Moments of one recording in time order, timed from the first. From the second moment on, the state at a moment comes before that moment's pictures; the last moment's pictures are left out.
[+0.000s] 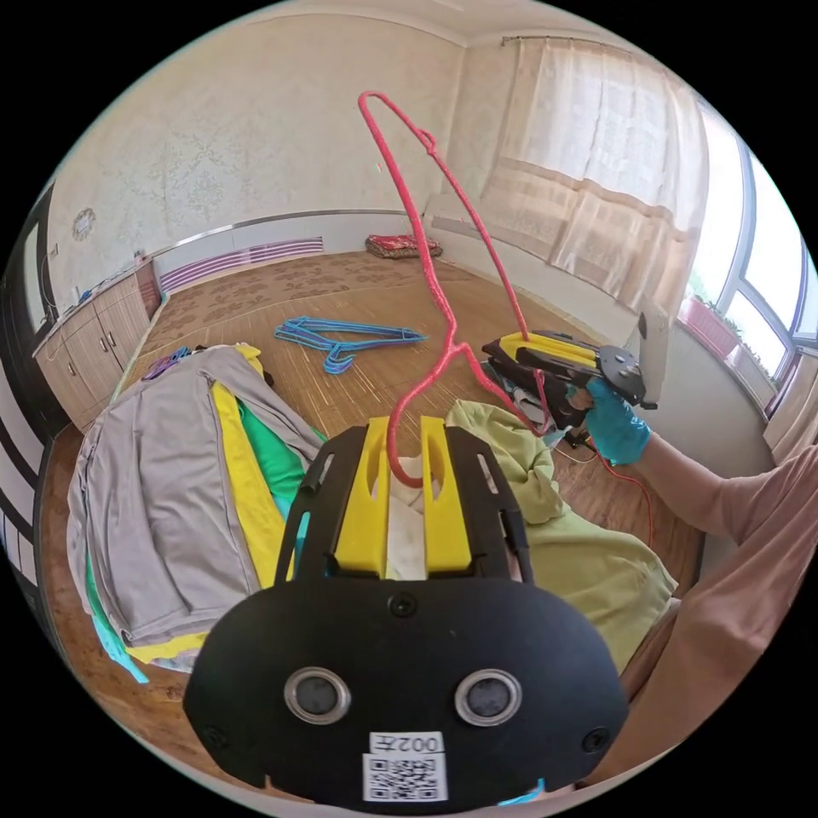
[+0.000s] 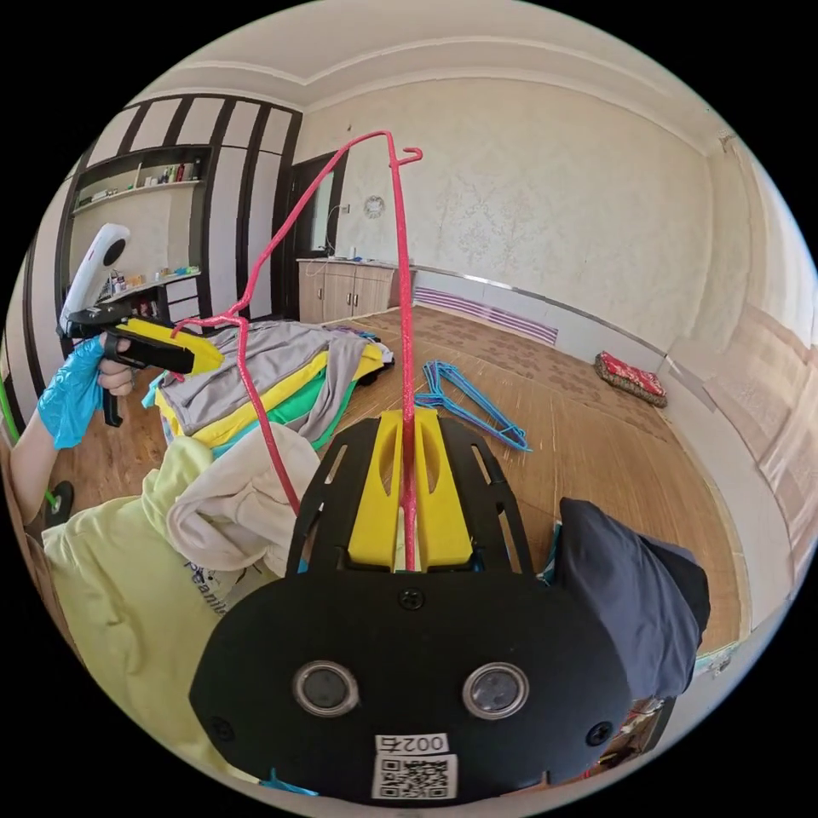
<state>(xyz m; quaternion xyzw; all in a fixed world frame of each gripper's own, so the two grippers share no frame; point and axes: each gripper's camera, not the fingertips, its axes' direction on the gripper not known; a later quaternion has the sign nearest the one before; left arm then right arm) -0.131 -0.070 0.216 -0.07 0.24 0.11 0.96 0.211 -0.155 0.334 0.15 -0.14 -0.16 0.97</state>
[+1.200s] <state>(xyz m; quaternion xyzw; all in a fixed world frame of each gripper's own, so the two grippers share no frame) -0.072 -0.216 0.579 -0.16 0.16 0.14 0.96 0.114 -0.414 0.693 -0.05 0.12 -0.35 0.93</state>
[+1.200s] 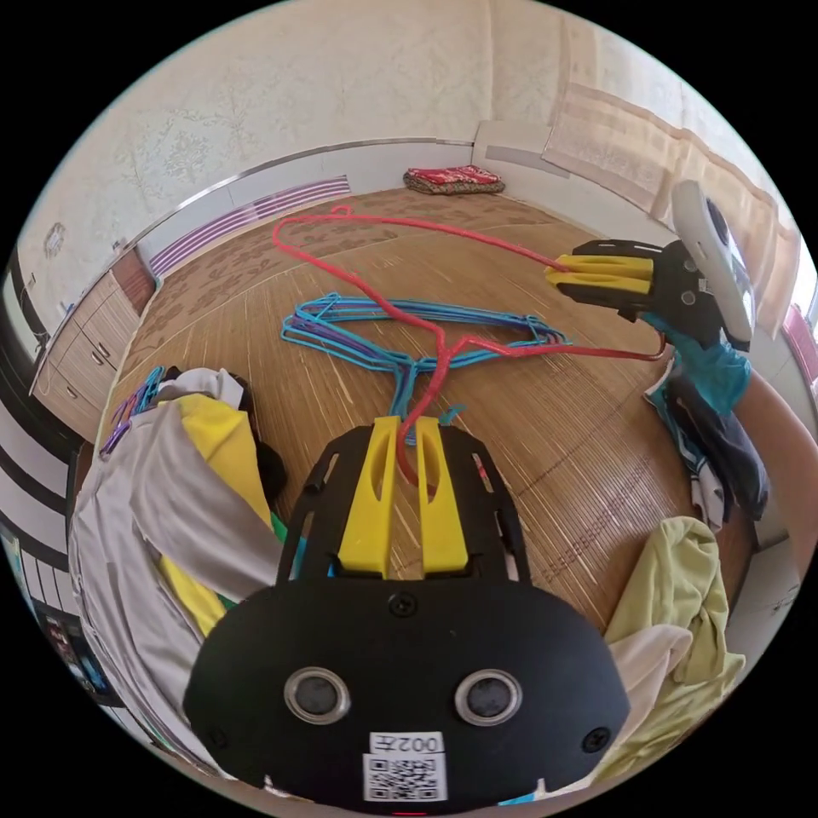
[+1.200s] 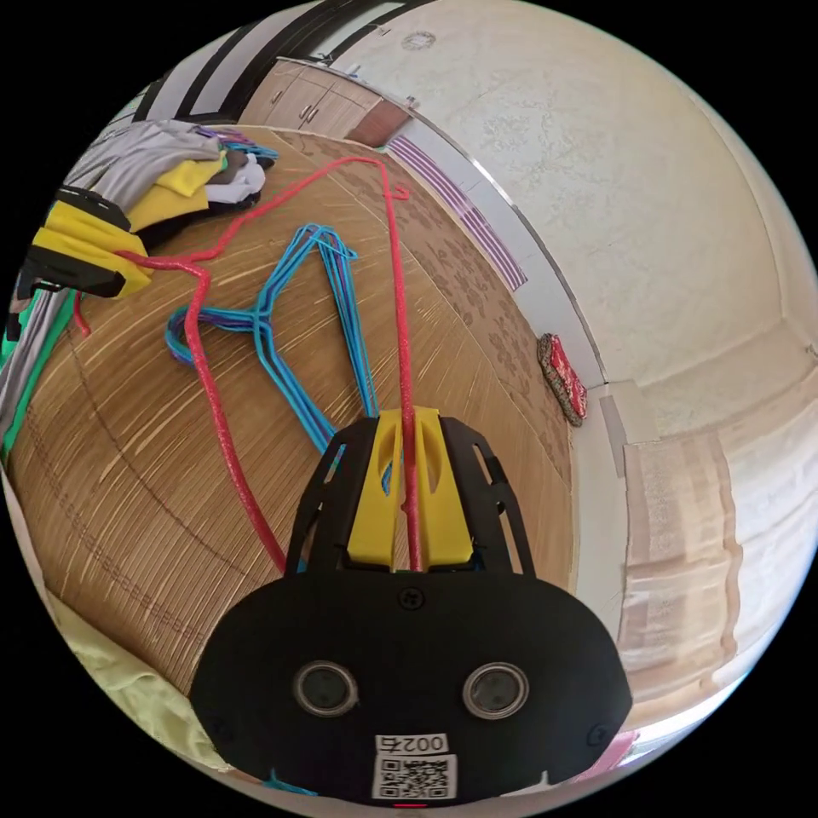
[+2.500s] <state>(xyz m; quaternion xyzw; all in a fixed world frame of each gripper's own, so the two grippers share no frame) -0.157 -0.122 0.303 -0.12 0.19 0.20 0.95 0.264 -0.272 0.427 -0.04 -0.20 -0.24 0.95</state>
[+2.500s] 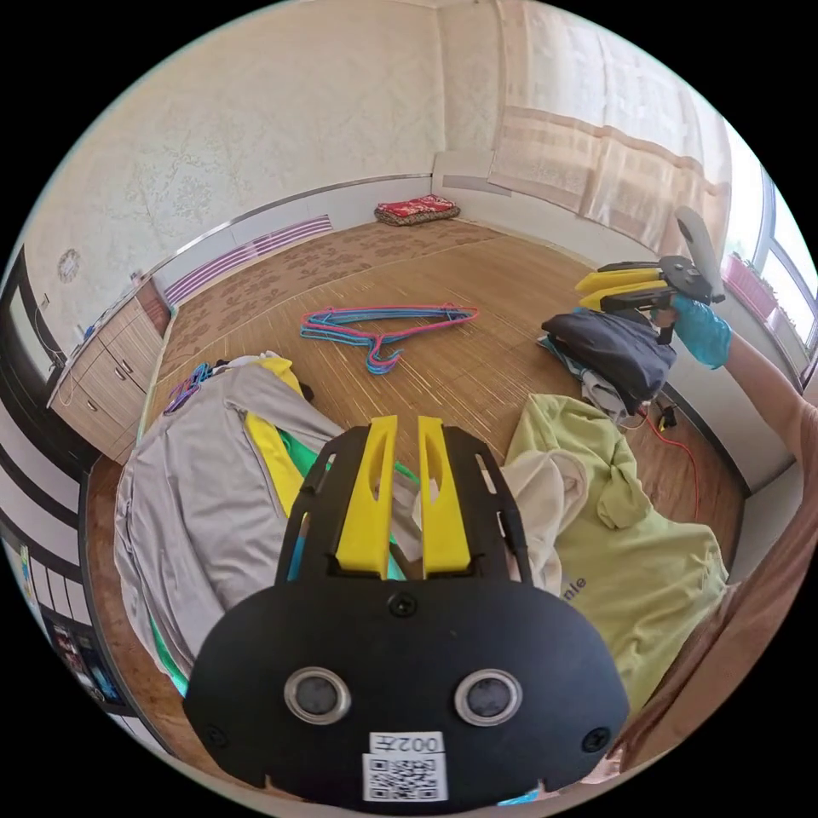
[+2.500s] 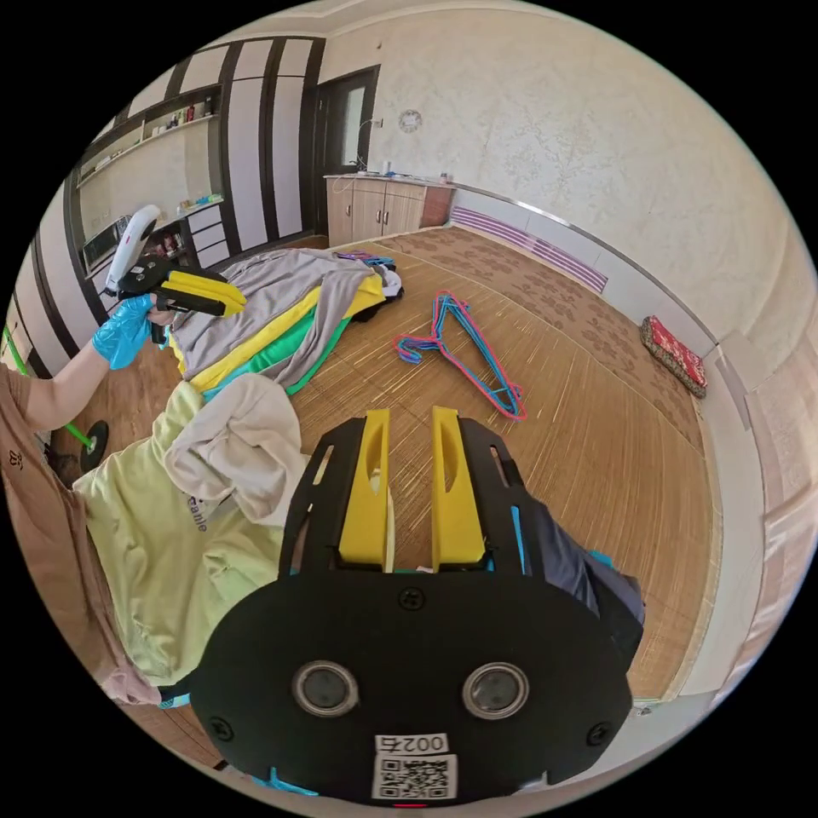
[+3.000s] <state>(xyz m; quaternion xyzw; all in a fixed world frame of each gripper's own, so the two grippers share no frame) -0.179 0.033 0.266 -0.25 0.24 0.27 0.90 0.209 -0.139 0.469 -0.17 -0.19 -0.26 0.93</state>
